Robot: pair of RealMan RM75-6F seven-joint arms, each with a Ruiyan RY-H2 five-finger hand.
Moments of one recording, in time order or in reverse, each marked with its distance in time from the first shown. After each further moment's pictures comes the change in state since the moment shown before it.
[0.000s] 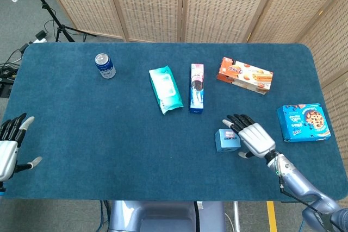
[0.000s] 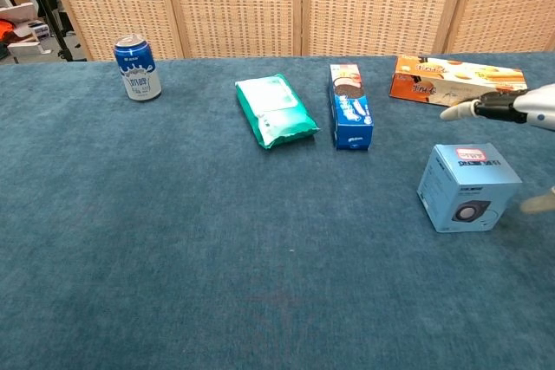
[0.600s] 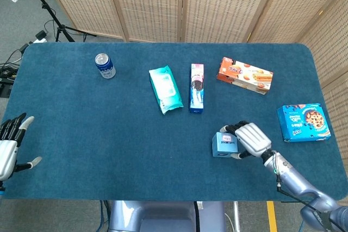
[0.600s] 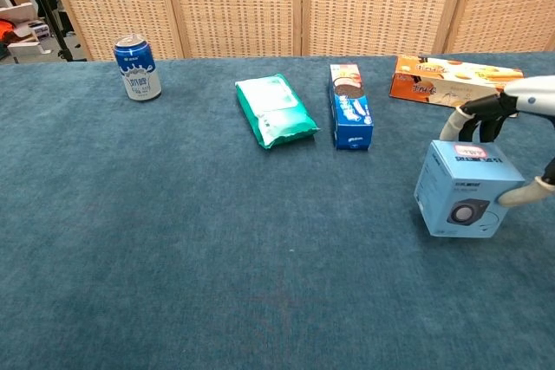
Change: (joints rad) left arm -0.006 0.008 -0.002 0.000 -0.011 -0.019 -0.015; right arm 0.039 0.078 0.015 -0.113 0.000 -0.054 0.190
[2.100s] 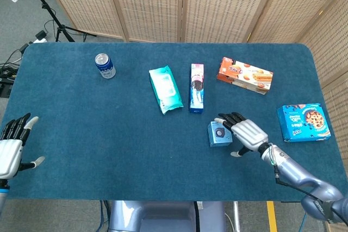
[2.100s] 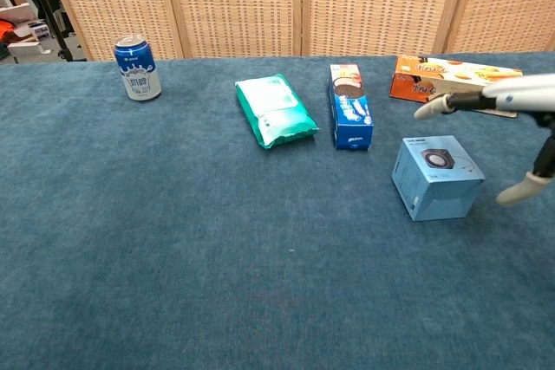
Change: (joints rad) left arm -0.011 -0.018 -0.002 -0.005 -0.021 -0.019 0.049; right arm 0.082 0.028 0.027 -0.020 0.053 -0.180 -0.023
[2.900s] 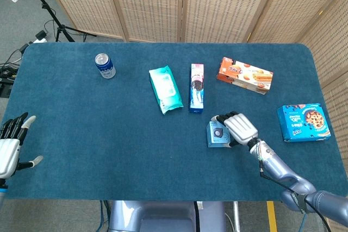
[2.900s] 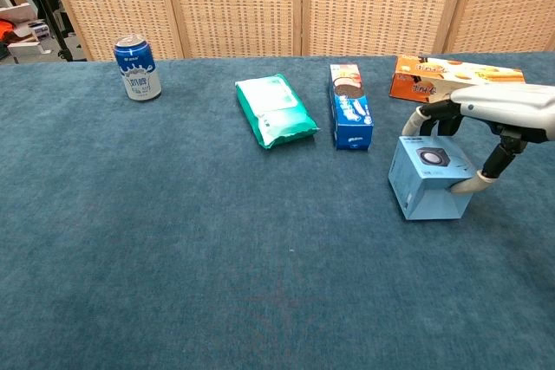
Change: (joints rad) left arm -0.001 0.005 -0.005 0.004 -0.012 -0.005 -0.015; right arm -0.018 -0.214 0.041 0.209 0.042 0.099 -0.076
